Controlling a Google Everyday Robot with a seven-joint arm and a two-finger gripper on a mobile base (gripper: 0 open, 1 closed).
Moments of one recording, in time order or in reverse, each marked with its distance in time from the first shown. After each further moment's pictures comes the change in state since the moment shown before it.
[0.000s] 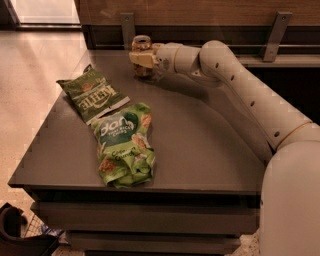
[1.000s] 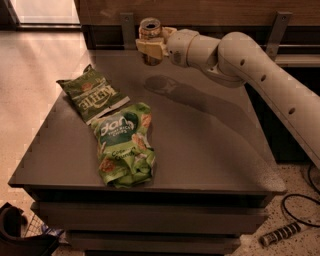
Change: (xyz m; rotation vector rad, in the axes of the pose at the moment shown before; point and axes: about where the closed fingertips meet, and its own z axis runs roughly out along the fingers) arm -0.067 0.034 -0.067 0.088 -0.072 -0.154
